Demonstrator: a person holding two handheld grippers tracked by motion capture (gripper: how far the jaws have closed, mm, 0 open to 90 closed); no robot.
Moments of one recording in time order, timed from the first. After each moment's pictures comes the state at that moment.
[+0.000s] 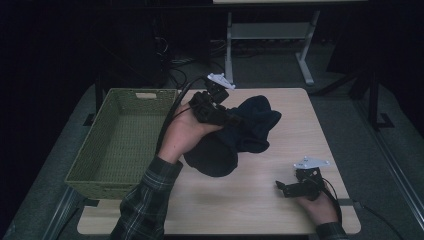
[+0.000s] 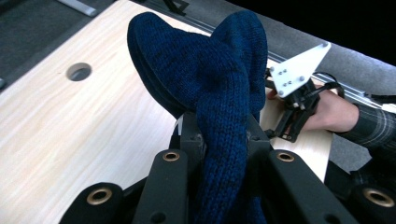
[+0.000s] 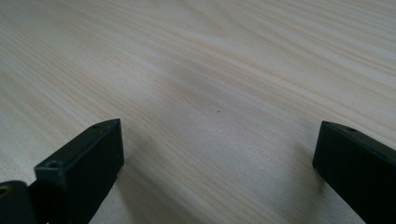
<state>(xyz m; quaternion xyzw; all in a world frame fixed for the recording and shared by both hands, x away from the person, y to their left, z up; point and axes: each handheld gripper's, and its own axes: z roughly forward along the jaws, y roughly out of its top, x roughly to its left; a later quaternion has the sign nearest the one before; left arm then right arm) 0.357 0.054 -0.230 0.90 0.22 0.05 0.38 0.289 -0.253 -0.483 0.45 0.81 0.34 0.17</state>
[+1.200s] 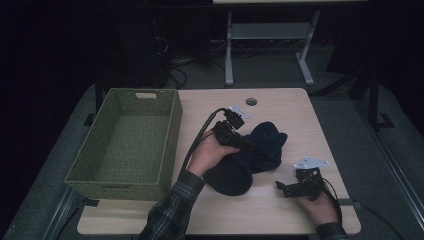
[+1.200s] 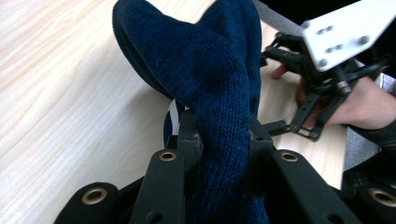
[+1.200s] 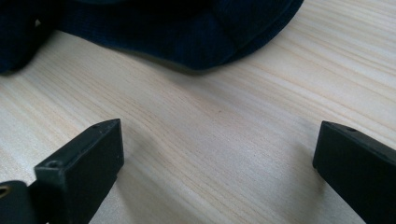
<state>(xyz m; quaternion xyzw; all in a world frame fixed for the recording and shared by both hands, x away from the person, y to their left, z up) 0.386 0.017 -0.350 0.89 0.26 -0.03 0.37 0.288 -0.253 -0.483 0.45 0.81 0.34 0.17</state>
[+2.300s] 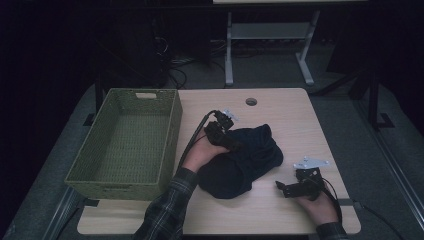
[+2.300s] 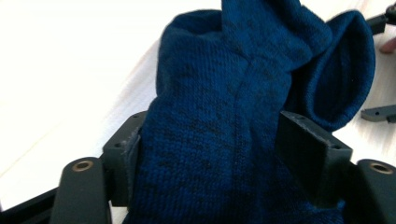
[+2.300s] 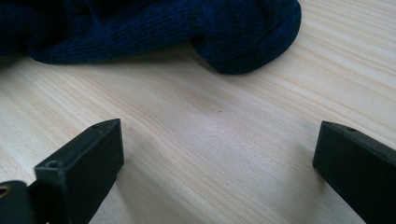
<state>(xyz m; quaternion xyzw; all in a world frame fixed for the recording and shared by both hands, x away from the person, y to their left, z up) 0.414 0.038 -0.386 0.90 0.29 0.05 0.32 0.288 -0.252 -0.483 0.45 0.81 0.34 0.17</state>
